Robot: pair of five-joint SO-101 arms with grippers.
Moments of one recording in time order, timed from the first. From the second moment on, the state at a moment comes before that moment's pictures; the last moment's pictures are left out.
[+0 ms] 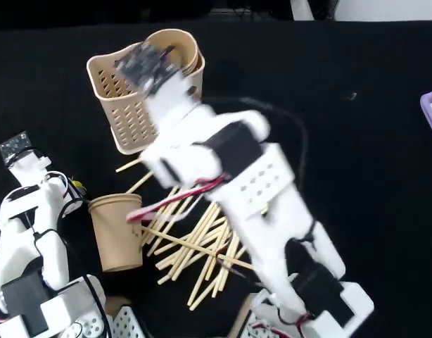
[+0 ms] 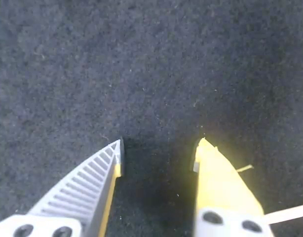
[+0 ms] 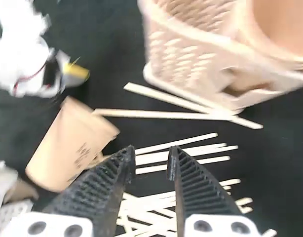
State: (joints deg) left arm -32.0 -16.0 58.2 32.9 3.0; right arm -41.8 -10.9 -12.9 90.6 5.3
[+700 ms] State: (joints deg) left arm -32.0 -16.0 58.2 32.9 3.0; right arm -59.2 -13.8 26.4 58.7 18.8
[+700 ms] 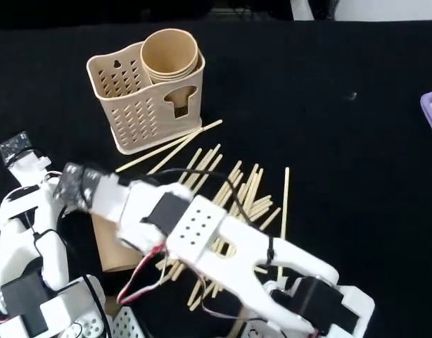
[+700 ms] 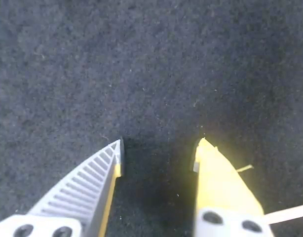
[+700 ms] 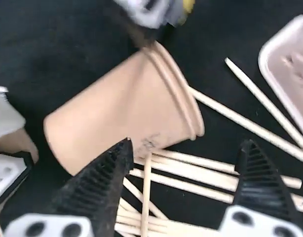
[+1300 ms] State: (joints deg) left arm -33.5 -16.0 58.2 32.9 5.2; right arm -58.9 -0.6 18.1 58.9 20.7
